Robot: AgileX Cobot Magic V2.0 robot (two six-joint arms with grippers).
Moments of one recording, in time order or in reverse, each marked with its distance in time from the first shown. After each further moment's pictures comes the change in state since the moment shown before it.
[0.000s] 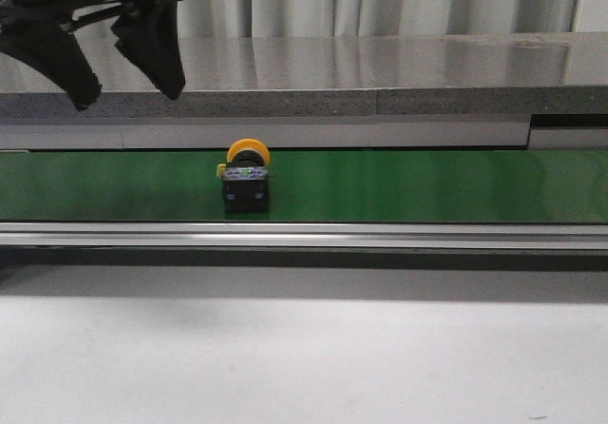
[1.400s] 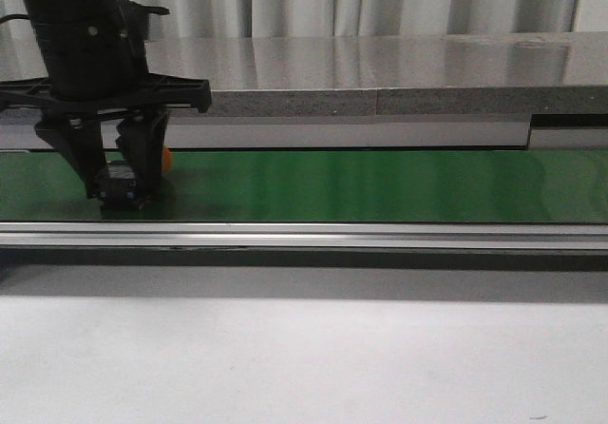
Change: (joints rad) left arm 0.021 0.262 -0.135 0.044 0.186 -0.130; right arm 0.000 0.000 0.000 0.000 0.000 0.000
